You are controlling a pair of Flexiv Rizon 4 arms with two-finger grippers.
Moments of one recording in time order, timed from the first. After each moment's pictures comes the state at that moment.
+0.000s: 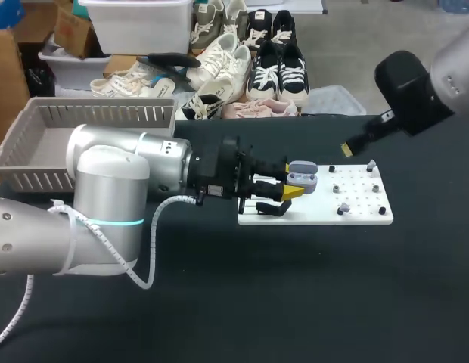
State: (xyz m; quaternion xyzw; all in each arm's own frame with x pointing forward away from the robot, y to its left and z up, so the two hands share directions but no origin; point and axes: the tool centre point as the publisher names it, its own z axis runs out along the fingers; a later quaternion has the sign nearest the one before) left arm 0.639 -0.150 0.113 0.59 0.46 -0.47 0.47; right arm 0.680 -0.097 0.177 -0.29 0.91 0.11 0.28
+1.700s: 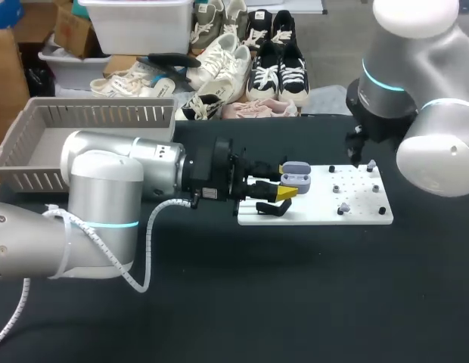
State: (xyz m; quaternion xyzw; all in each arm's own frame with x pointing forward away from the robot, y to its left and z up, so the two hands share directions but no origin) left arm 0.642 -0.140 0.110 0.58 0.46 -0.47 0.48; right arm 0.754 -0.143 0.077 -0.19 0.97 -0.09 0.15
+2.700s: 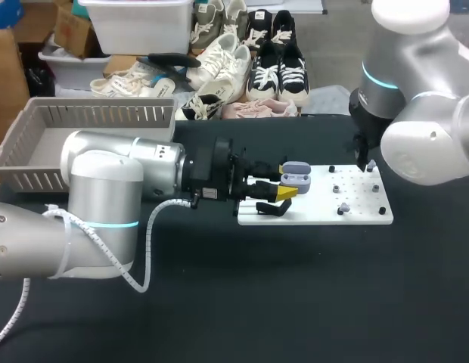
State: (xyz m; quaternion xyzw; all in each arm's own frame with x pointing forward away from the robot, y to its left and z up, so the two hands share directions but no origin) left arm 0.642 -0.140 0.110 0.58 0.46 -0.47 0.48; right arm 0.769 -0.152 0.044 -0.15 0.98 -0.07 0.11
